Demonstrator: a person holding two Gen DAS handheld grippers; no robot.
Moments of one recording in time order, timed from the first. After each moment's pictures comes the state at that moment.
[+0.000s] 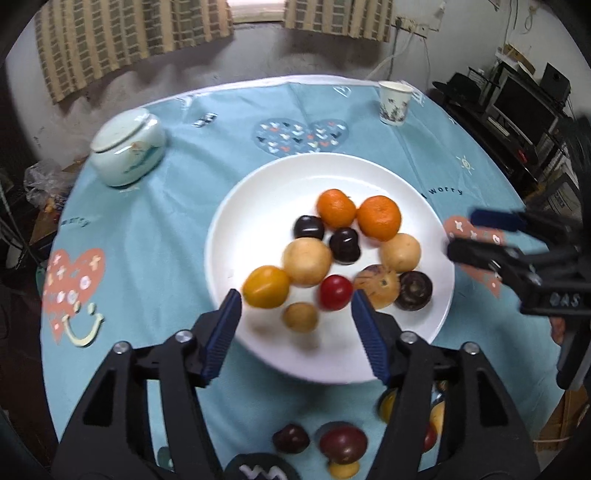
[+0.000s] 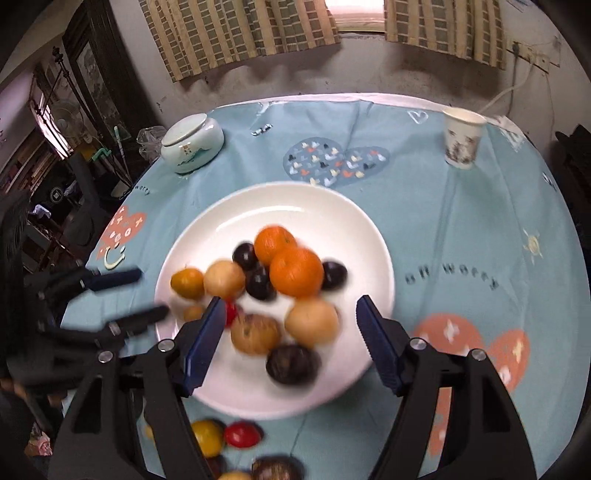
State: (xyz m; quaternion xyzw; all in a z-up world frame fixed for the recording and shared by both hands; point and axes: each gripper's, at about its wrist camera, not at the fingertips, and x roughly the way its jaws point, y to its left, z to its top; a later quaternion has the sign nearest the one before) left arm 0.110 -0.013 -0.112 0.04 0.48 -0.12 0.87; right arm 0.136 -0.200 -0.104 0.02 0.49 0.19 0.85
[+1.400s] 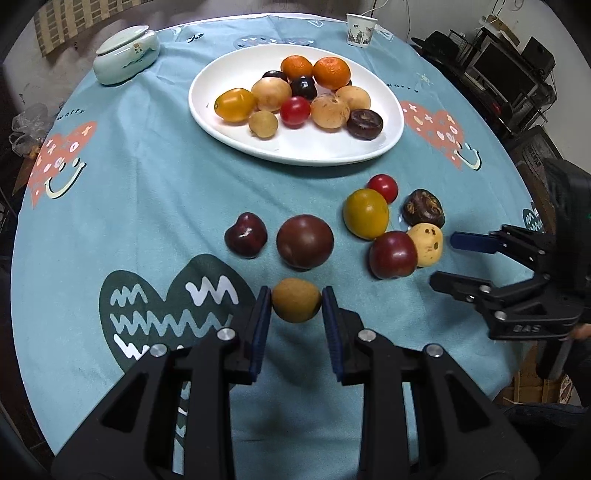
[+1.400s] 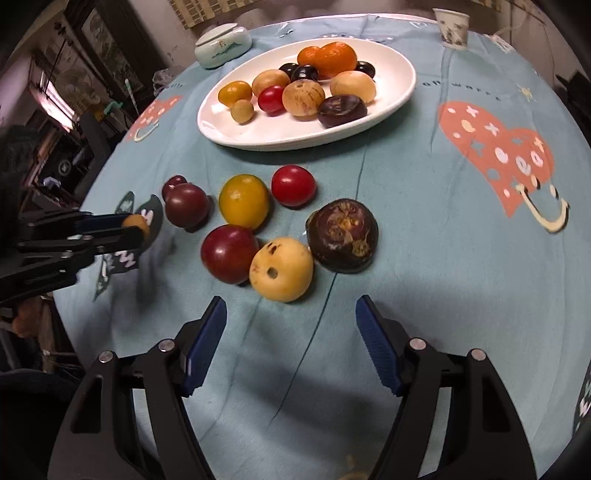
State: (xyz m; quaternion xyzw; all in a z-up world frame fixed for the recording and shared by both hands) left arm -0.030 0.000 -0.159 0.02 0.56 -0.16 0.81; right arm -0.031 -0.194 -0.171 0.01 0.56 0.21 0.80
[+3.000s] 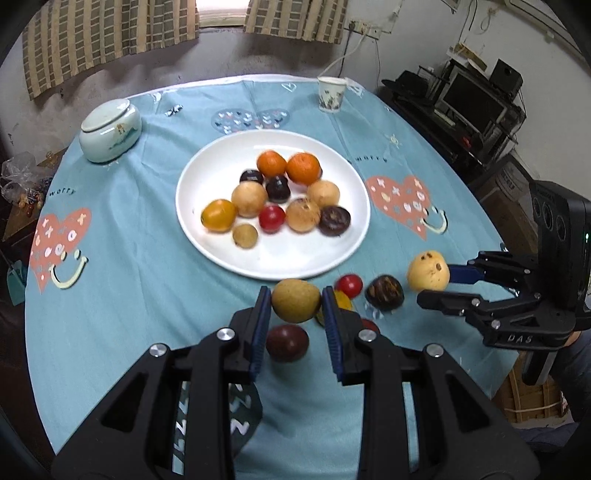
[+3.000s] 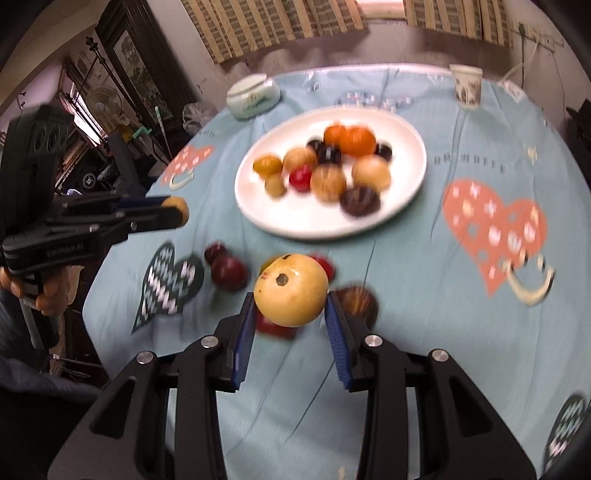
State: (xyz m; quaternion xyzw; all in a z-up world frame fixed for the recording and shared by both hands) left arm 0.017 -0.005 -0.087 0.01 0.48 -0.21 0.85; right arm -0.009 -0.204 -0.105 0.04 0.49 0.26 0.83
